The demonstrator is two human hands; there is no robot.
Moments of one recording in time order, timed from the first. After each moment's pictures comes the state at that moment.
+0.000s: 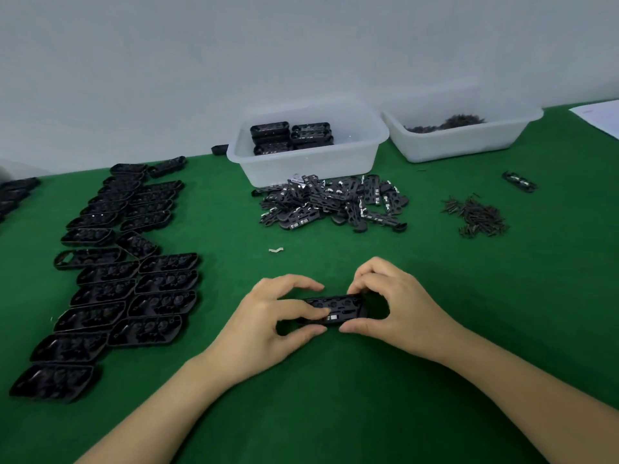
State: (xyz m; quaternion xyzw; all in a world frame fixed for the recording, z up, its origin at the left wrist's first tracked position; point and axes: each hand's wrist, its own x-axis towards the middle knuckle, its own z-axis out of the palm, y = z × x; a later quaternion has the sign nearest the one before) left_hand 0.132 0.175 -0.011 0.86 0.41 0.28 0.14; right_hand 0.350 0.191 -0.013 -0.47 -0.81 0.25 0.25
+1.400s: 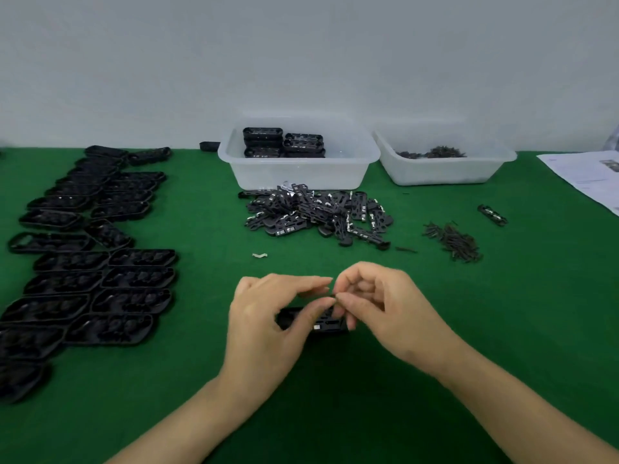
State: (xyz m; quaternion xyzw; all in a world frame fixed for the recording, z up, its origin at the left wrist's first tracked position) left_hand 0.180 0.160 0.005 0.72 0.46 0.51 0.09; right_hand 0.341 0.172 0.045 -0.46 -0.71 0.42 0.32
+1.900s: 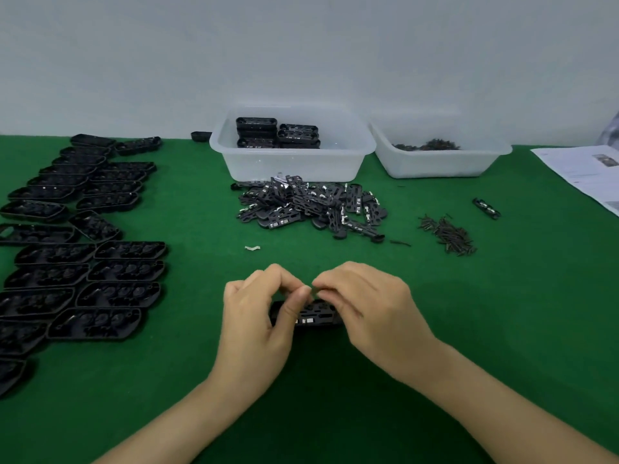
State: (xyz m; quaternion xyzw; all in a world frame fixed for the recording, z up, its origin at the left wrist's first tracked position) left_hand 0.178 0.157 -0.003 0.70 0.50 0.49 0.16; right_hand 0.335 0.175 0.022 -0.34 -0.87 0.02 0.36
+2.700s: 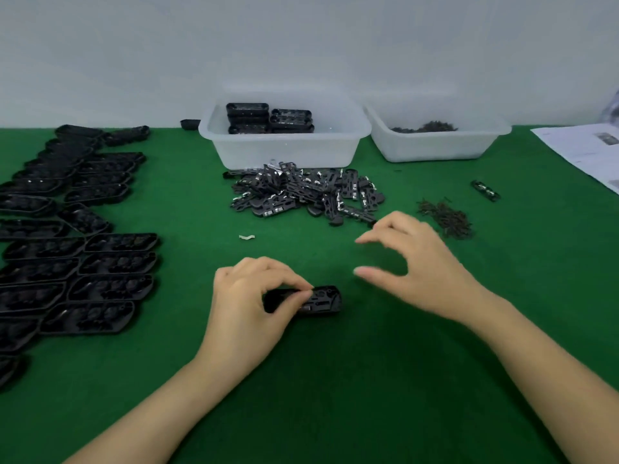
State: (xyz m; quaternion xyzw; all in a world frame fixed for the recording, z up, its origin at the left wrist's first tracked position) left_hand 0.169 0.166 -0.002 0.73 0.53 0.40 0.15; right_hand 0.395 0.212 0.019 -0.49 -0.84 0.06 0.23
